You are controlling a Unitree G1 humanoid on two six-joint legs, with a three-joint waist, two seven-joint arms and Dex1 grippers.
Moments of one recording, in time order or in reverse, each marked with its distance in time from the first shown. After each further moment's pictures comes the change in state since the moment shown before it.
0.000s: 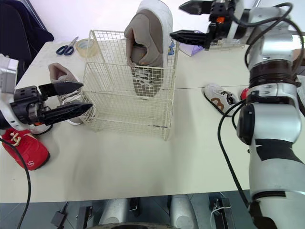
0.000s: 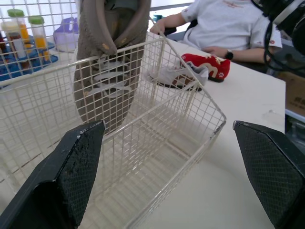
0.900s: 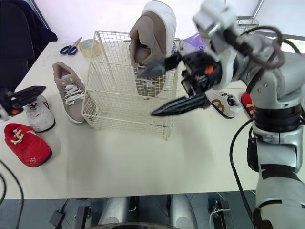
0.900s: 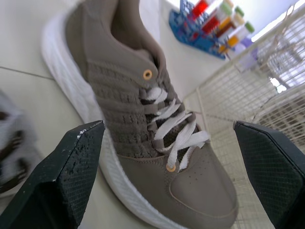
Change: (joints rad) left arm -0.488 -0.043 -0.288 1.314 0.621 -0.064 -0.337; right arm 0.381 -0.029 0.140 -1.061 0.596 0.768 0.114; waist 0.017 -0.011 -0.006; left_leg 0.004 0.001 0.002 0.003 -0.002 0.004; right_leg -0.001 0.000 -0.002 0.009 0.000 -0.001
